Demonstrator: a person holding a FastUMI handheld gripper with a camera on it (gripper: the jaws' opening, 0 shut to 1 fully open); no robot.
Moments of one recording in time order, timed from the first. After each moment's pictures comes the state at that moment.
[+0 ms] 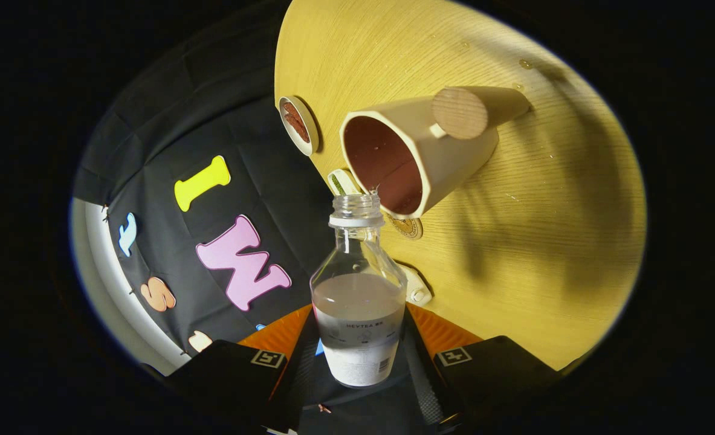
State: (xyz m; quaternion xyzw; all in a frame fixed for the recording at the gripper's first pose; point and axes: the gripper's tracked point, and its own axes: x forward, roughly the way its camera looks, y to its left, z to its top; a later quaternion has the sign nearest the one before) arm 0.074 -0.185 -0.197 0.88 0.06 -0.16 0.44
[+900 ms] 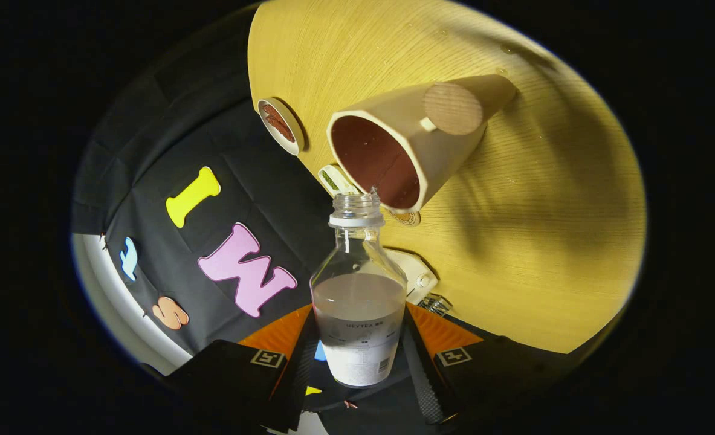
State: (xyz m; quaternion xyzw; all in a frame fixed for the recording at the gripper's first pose) arm 0.072 -0.188 -0.190 0.91 0.07 -0.15 0.38
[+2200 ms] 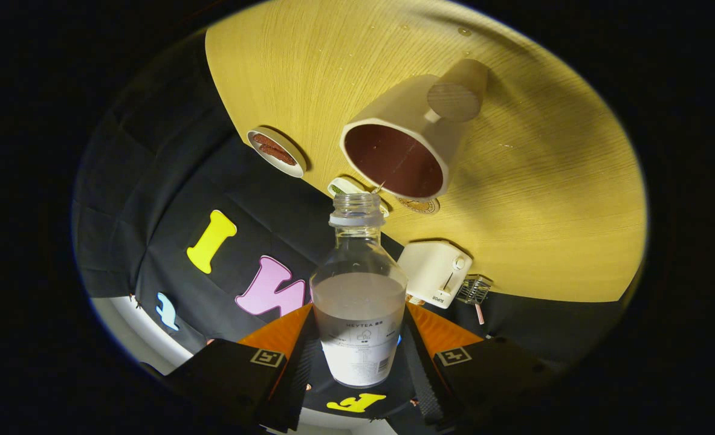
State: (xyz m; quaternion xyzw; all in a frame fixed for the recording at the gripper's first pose) arm 0.075 -0.224 -0.162 0.95 0.02 -0.16 0.27
